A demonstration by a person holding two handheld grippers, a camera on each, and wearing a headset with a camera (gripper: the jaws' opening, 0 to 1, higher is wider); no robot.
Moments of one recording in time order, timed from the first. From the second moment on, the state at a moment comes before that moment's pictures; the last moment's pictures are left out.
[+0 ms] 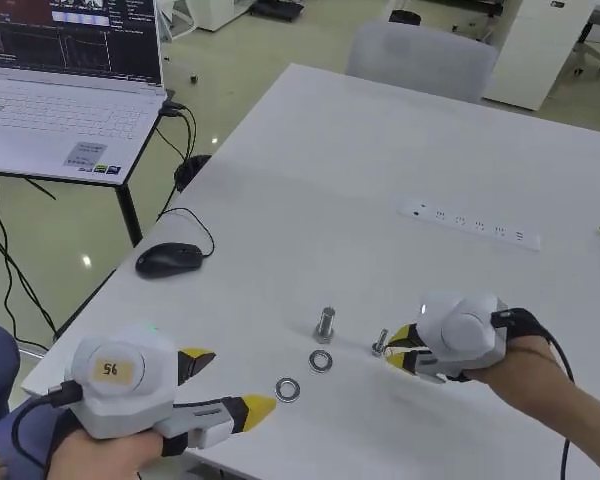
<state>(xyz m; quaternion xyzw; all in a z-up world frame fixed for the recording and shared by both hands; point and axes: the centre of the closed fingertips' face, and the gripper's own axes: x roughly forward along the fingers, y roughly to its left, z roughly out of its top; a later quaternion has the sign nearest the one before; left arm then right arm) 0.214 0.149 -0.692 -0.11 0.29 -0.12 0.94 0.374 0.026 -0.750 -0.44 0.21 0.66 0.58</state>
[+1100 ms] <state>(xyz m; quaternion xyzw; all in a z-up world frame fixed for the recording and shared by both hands) 0.210 0.158 -0.693 -0.11 0.29 -0.11 0.94 0.405 0.039 -0.760 -0.47 0.24 0.63 0.57</state>
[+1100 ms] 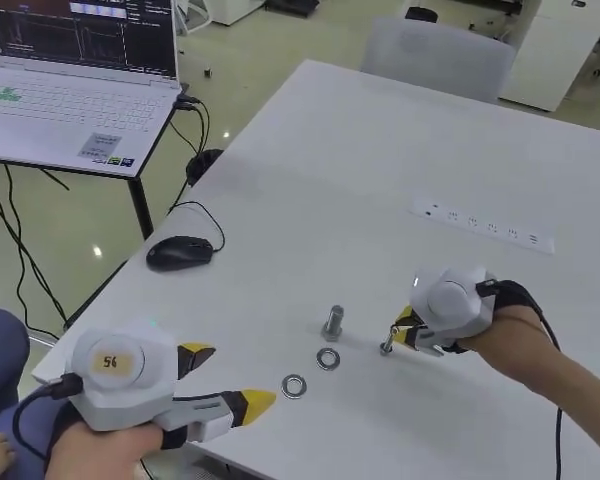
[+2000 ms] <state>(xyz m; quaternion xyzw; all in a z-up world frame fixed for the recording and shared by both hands) 0.210 0.158 -0.692 -0.11 0.29 -0.11 0.94 0.406 0.040 -0.766 -0.47 0.26 0.64 0.55</state>
